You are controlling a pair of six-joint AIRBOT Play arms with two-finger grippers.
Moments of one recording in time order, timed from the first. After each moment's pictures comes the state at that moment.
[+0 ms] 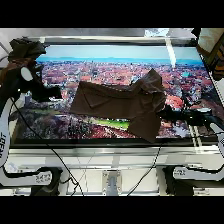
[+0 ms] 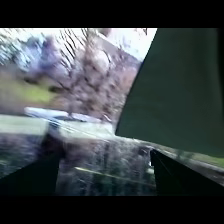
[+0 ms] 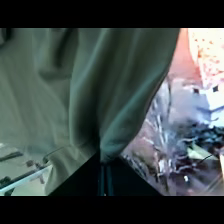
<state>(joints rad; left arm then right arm) 0.12 -1.43 1.28 1.35 -1.24 -1.57 -0.44 -1.42 0.70 -0.56 1.05 0.93</state>
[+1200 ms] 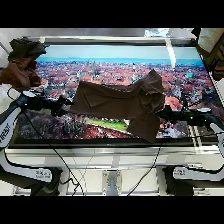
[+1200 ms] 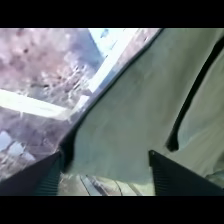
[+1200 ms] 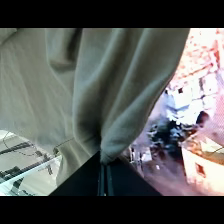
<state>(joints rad) 0.24 -1.61 1.03 0.80 -1.05 -1.52 -0.44 -1.42 0.70 -0.55 1.09 0.95</state>
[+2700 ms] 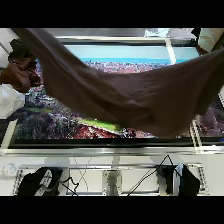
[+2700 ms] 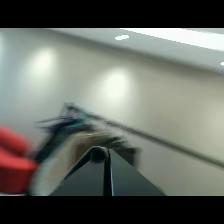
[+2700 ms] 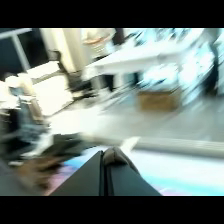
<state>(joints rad) 0.24 -0.66 1.27 -0.18 -0.84 -0.76 -0.92 -0.55 1.35 0.00 1.37 0.97</state>
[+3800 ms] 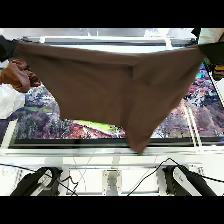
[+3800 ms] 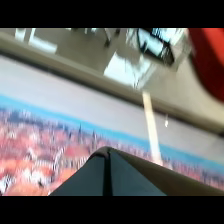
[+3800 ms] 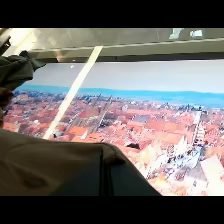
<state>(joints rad) 0.24 -0.96 1.40 0.94 -0.75 -1.45 -0.33 -1.00 1.45 -0.66 1.07 1.07</state>
